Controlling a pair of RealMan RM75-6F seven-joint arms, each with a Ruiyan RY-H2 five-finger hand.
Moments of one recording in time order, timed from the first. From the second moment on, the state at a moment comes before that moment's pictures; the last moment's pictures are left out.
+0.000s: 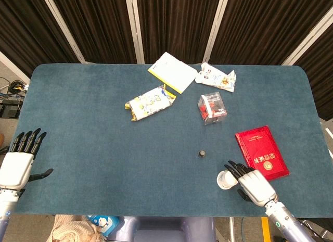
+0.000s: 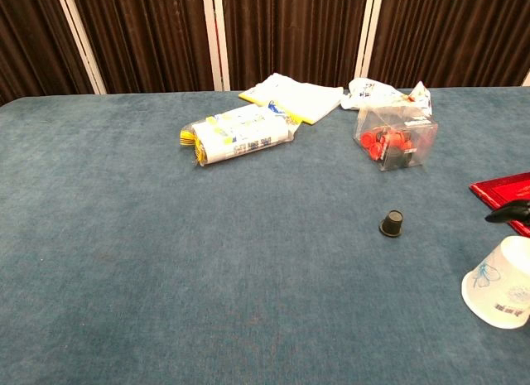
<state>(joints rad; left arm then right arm) -0.16 -1.20 -0.04 -1.54 1.53 1.45 0.16 0.29 -1.17 -0.07 -1.65 -1.68 1.11 -0.24</state>
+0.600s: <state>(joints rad) -0.16 -1.20 -0.04 -1.54 1.53 1.45 0.16 0.31 -1.20 -0.06 -1.65 -1.65 1.10 -0.26</state>
